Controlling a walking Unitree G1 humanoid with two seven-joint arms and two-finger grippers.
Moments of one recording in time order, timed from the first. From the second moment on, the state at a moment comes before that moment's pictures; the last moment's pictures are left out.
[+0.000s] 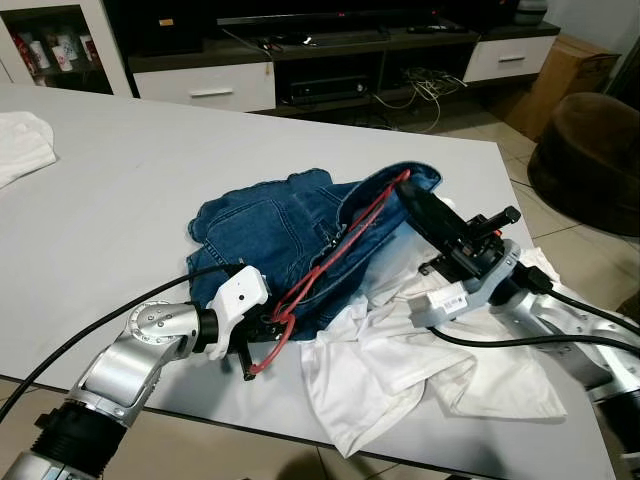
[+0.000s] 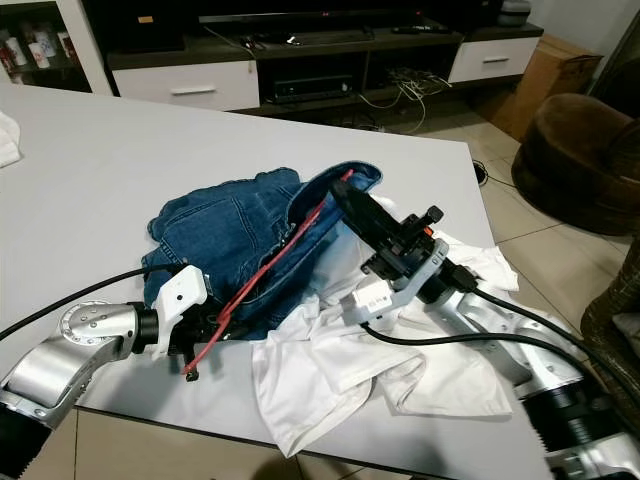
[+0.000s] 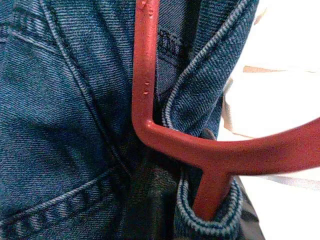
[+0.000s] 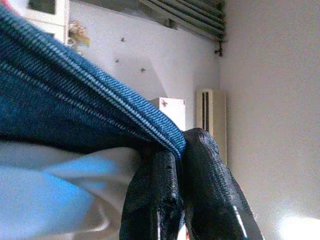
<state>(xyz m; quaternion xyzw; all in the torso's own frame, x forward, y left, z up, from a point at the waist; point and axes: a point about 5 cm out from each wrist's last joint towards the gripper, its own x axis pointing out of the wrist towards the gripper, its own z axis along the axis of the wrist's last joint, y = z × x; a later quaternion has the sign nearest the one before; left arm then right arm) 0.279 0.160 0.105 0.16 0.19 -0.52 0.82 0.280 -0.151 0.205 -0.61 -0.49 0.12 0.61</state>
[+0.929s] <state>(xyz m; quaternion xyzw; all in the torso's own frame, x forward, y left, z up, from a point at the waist) 0.328 0.134 0.103 0.19 0.23 -0.43 0.85 0.263 -0.104 0.173 -0.61 -0.54 0.22 0.54</state>
